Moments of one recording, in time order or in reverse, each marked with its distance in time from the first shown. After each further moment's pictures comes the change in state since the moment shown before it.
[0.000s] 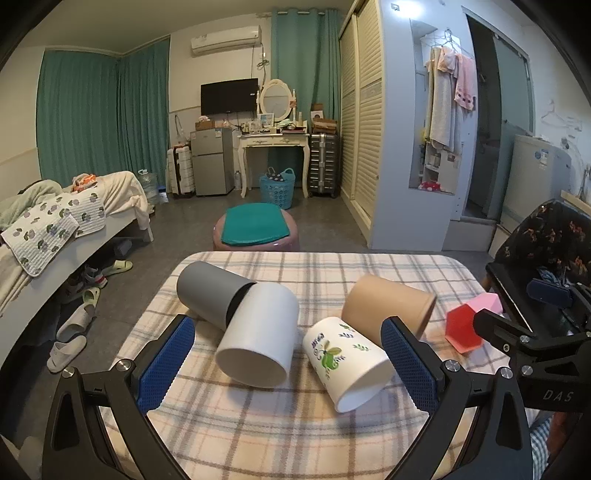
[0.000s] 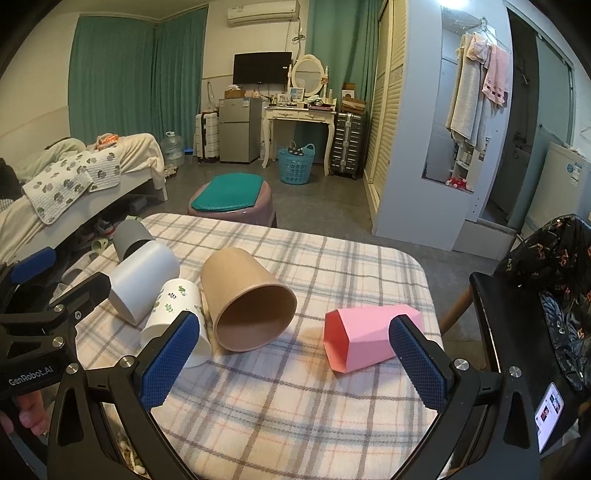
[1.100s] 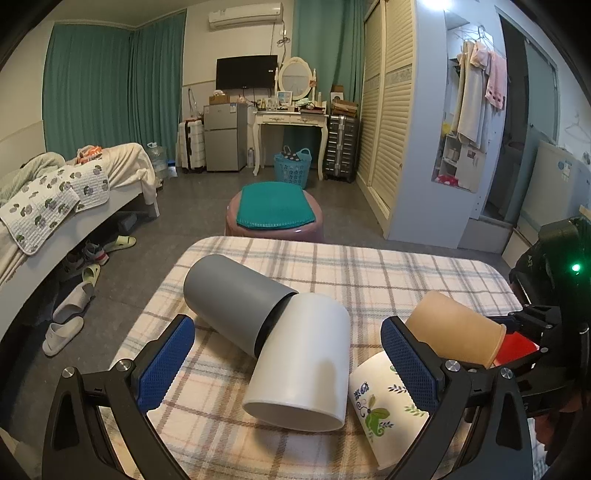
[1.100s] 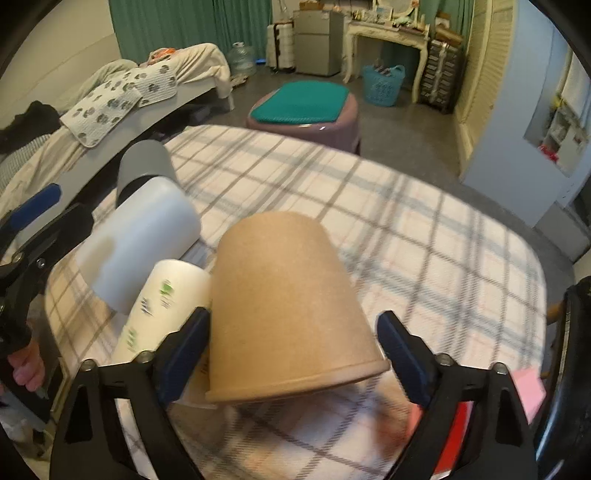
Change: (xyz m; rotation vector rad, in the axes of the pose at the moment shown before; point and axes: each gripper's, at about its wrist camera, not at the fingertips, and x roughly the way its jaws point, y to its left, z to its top) left arm 0.066 0.037 0.018 -0.071 0.095 0.017; right arm 0.151 0.038 0.027 -0.154 0.358 0.277
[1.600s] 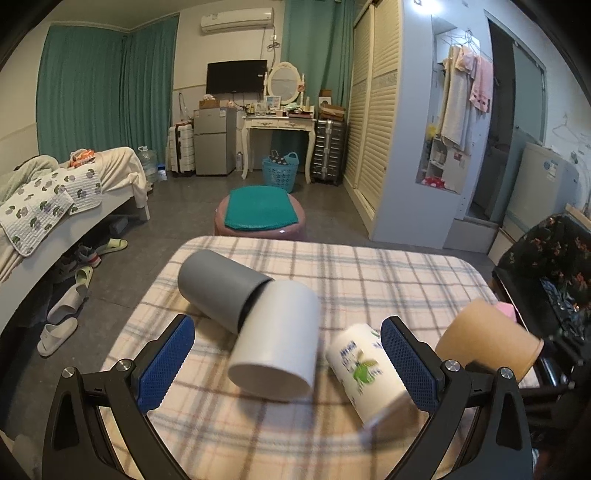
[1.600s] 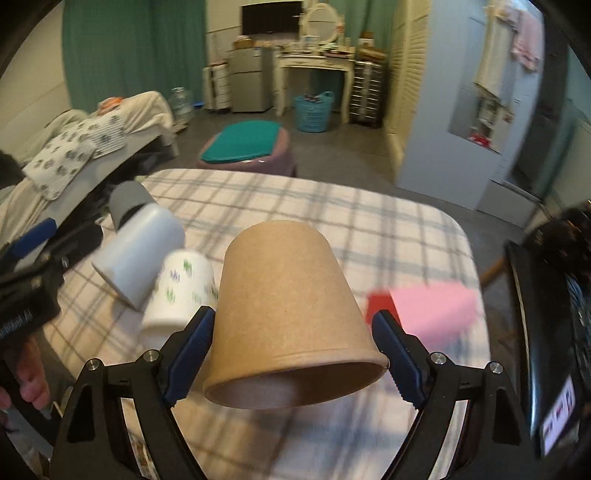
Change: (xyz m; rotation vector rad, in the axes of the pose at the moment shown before) left arm -0.033 -0.012 -0.014 0.013 -0.008 -0.051; right arm -0.084 0.014 -0.065 0.210 -0.138 -0.245
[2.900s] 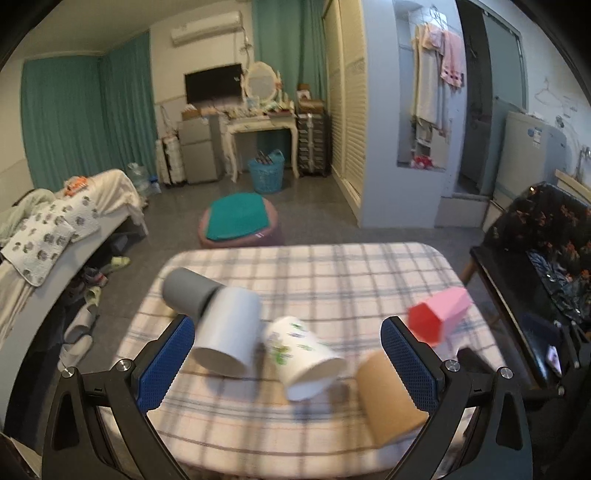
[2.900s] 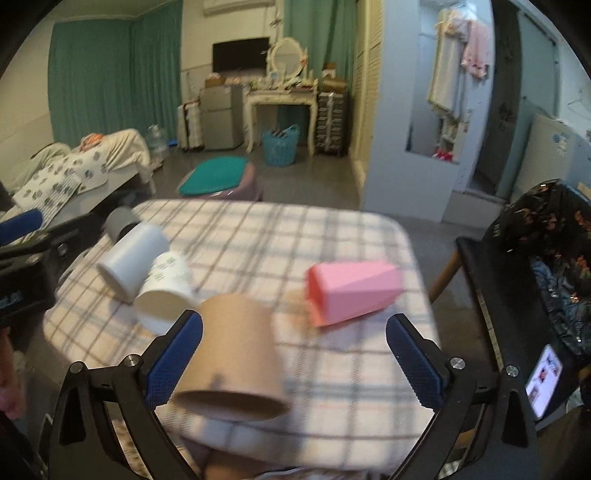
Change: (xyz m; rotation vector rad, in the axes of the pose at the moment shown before) left arm -0.054 -0.087 0.019 0.119 0.041 0.018; right arm -0.068 -0.049 -0.036 0.061 -0.187 -0.065
